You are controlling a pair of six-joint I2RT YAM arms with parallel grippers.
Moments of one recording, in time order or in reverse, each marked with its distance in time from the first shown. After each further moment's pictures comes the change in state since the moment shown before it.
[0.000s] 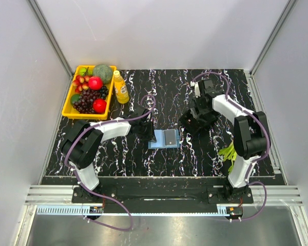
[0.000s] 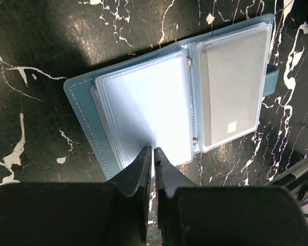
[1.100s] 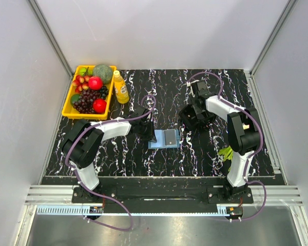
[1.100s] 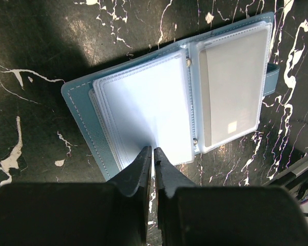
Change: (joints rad) left arm 0.003 0.011 0.005 0.001 0.013 0.007; right arm 0.056 0.099 0.016 0.143 0.234 -0.017
